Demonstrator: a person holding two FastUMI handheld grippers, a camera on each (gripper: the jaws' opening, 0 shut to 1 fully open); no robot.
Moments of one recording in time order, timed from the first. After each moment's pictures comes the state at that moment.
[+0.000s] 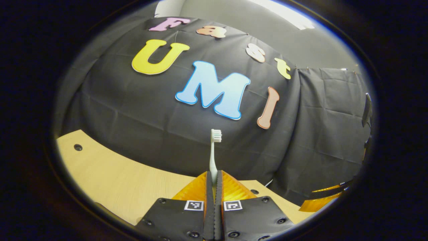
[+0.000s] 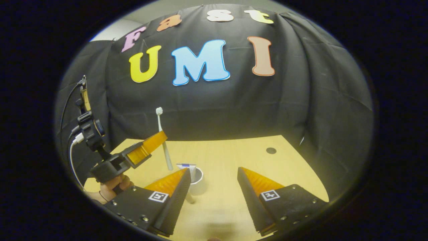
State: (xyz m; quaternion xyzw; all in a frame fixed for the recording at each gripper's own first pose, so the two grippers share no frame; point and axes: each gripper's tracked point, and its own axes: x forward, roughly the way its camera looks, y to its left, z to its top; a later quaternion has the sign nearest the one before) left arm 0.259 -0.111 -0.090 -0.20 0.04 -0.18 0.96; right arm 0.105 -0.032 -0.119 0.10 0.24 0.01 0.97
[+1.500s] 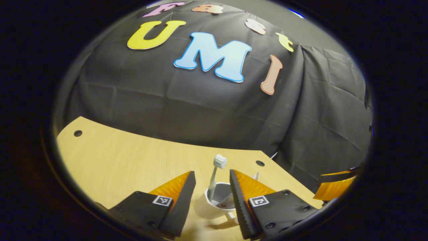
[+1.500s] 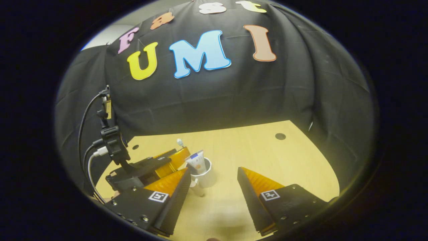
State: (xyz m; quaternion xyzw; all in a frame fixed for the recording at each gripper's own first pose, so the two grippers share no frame) left arm 0.235 -0.127 -0.173 -0.15 0.17 -0.18 0.96; right arm 0.103 -0.019 -0.134 0.14 0.27 0.04 0.95
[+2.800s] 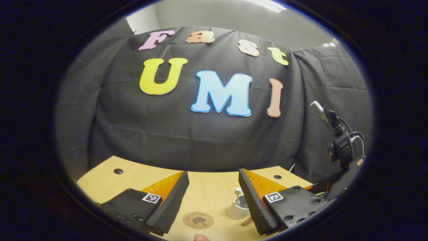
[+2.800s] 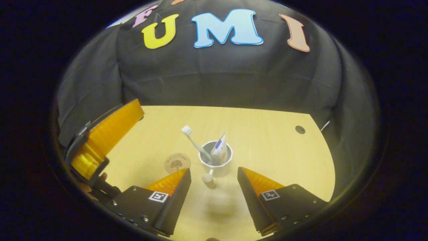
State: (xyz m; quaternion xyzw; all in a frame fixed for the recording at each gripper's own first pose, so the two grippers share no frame) left arm 0.171 -0.030 -0.050 -0.07 0.05 -0.10 0.99; right arm 0.126 0.038 -0.172 0.06 0.39 0.10 0.91
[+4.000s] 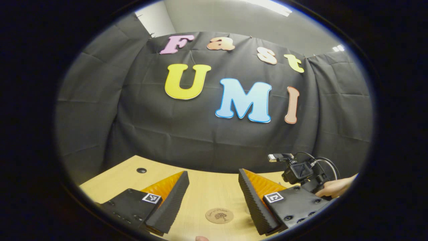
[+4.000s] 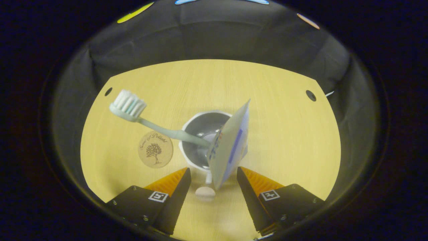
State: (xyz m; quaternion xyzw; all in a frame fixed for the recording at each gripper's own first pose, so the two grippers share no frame) left arm 0.137 0.042 -0.048 -0.09 0.03 -0.04 0.99; right arm 0.154 0.066 -0.274 0.05 0.58 0.05 0.81
